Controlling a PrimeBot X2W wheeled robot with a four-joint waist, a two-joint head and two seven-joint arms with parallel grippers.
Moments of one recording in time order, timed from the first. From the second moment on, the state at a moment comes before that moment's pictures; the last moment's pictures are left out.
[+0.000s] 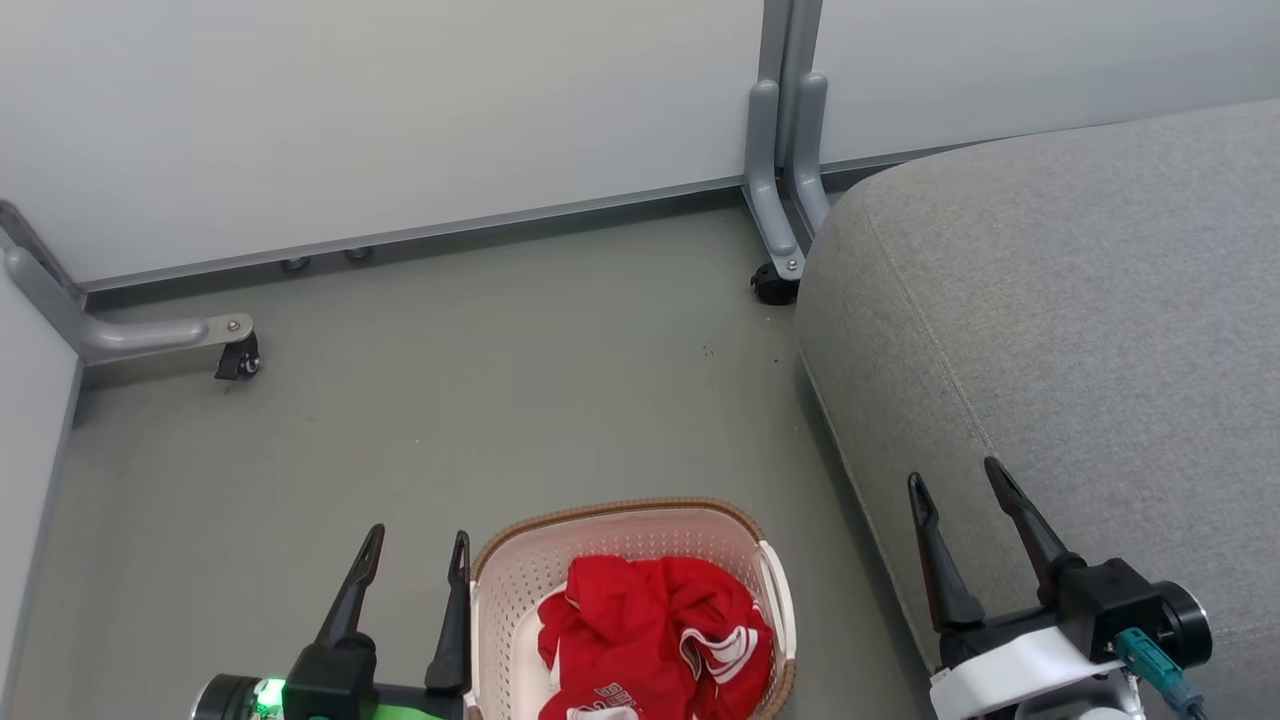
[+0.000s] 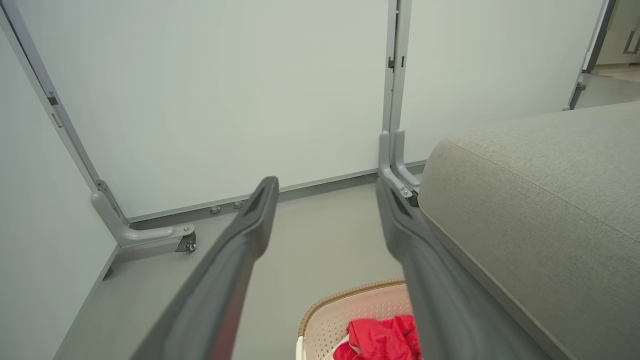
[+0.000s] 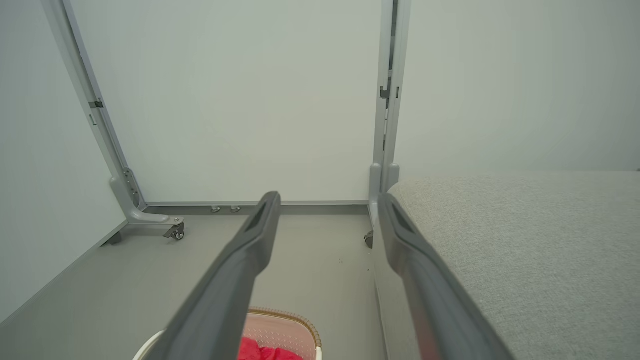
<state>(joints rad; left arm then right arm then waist) 0.11 0.05 -0.16 0.08 -0.05 -0.04 -0.26 0.08 -0.05 0.09 0.05 0.06 0.13 -0.26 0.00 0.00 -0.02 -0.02</state>
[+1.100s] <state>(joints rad) -0.56 0.08 -0.52 0.76 -0.17 -0.13 -0.26 -0.31 -0.05 -0.10 -0.16 0.16 0.13 -0.26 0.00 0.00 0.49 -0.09</state>
